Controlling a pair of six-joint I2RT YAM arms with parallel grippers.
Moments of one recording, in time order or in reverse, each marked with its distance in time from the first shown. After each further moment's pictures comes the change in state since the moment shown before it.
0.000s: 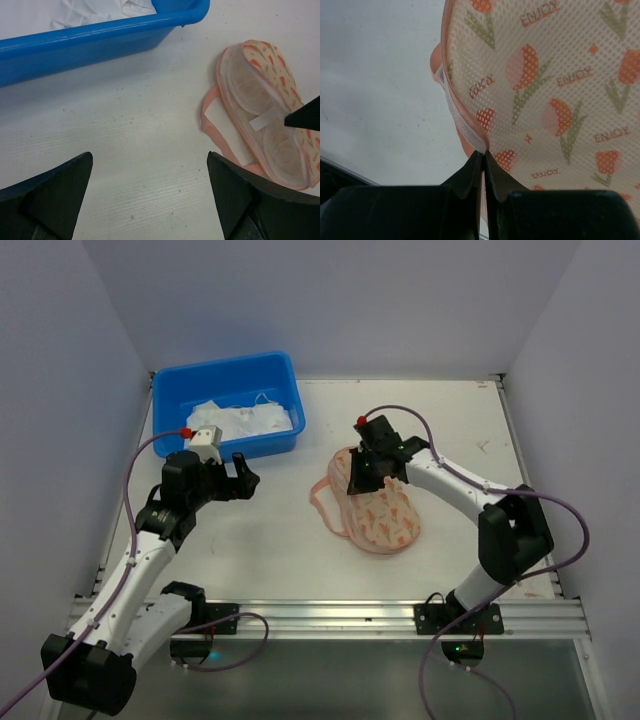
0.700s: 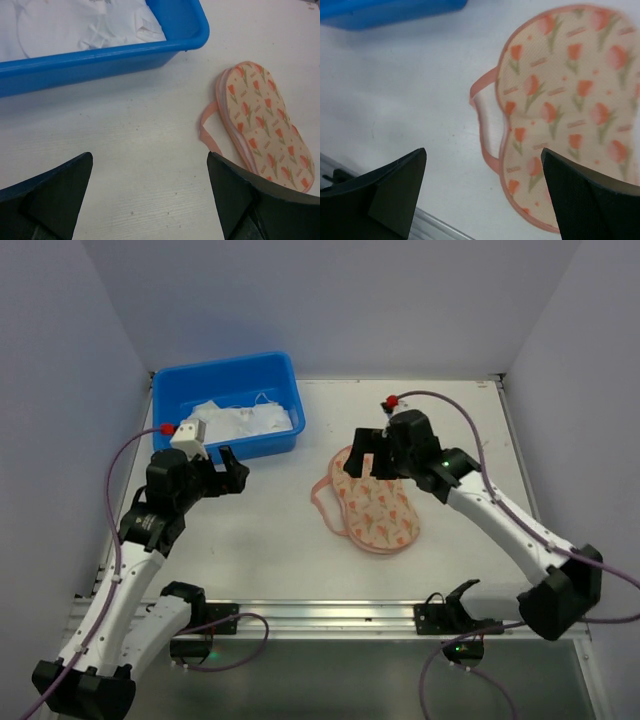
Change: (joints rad) left arm 0.000 -0.068 0.066 -0.092 -0.055 -0.035; right arm 0.030 -0.211 -0.047 0.090 0.045 0.015
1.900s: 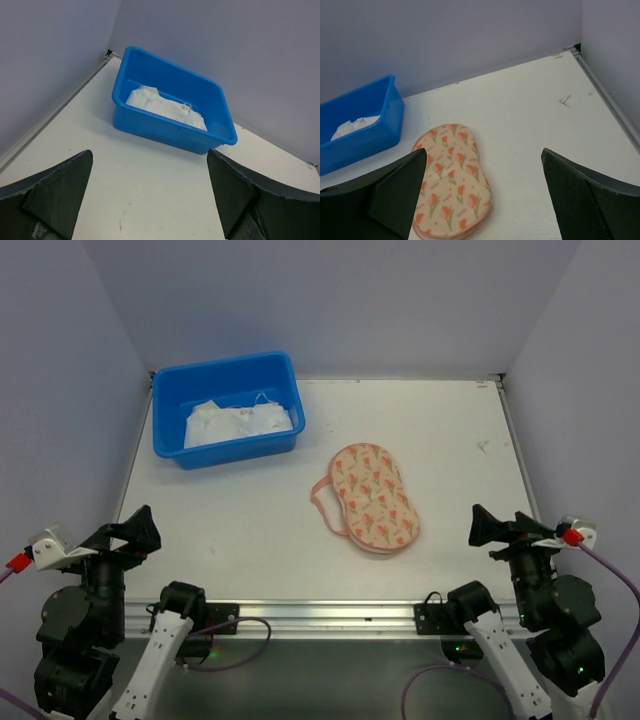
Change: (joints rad) left arm -0.016 -0.685 0.300 -0.512 -0.587 -0.108; right arm -0.200 -1.368 -0.345 -0.214 0.523 -0.240
